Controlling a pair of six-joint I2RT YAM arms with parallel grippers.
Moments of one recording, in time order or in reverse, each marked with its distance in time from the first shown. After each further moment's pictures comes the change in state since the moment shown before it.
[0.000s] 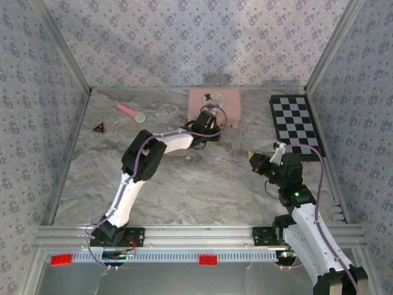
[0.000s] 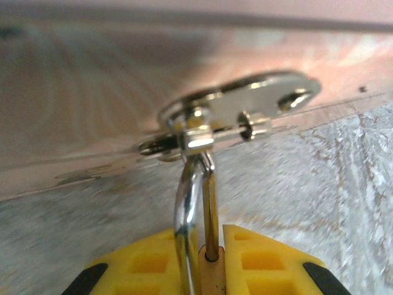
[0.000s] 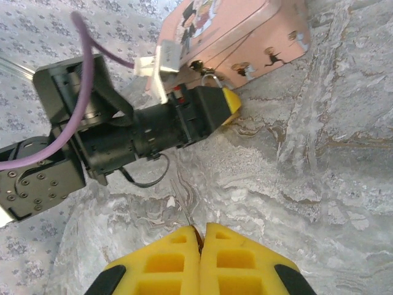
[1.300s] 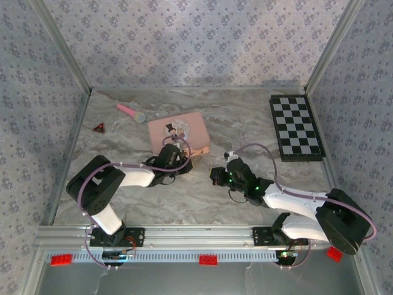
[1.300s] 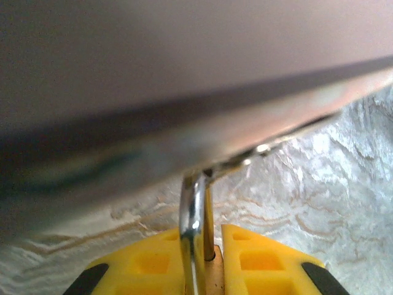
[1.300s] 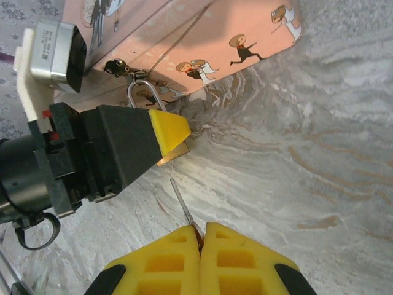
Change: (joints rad) left arm -0.017 -0.639 -0.955 0.317 0.064 -0.282; right arm 0.667 0.546 0.050 0.320 0.394 0.175
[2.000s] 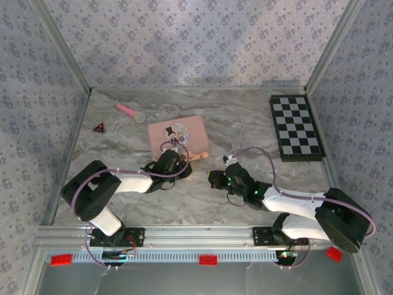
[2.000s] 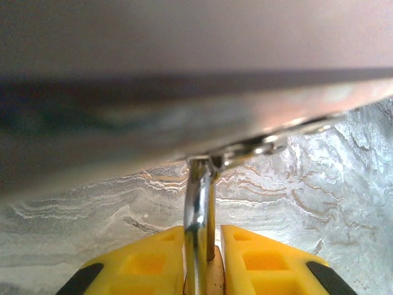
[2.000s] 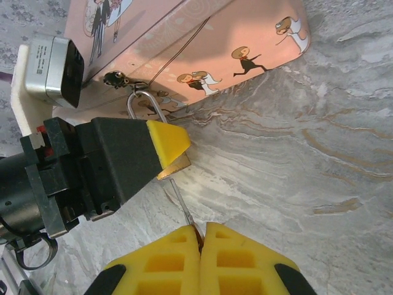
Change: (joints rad) left arm -0.043 -0.061 -0.071 0.023 -0.058 -0.086; right arm 0.063 0.010 -0.031 0.066 0.045 0.044
